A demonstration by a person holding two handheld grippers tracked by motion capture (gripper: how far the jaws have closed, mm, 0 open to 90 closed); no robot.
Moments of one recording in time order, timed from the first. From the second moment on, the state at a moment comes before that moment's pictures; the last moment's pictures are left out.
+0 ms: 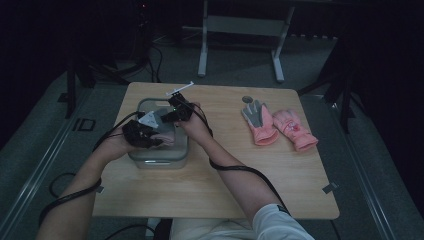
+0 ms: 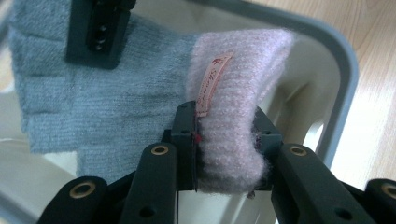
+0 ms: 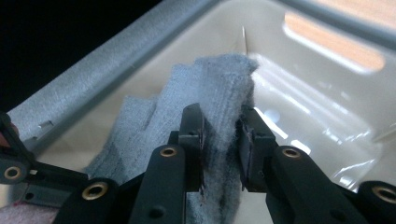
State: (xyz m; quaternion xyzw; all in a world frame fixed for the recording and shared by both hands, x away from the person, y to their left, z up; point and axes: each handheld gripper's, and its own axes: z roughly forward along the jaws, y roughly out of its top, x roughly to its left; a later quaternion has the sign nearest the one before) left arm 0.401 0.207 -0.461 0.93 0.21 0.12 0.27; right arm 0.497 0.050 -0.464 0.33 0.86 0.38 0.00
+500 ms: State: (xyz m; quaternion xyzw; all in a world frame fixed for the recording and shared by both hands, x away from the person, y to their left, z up) left arm 0.426 0.197 -0.486 0.95 0.20 0.12 0.19; right arm 0.513 0.059 -0.491 0.35 0.87 0.33 0.00
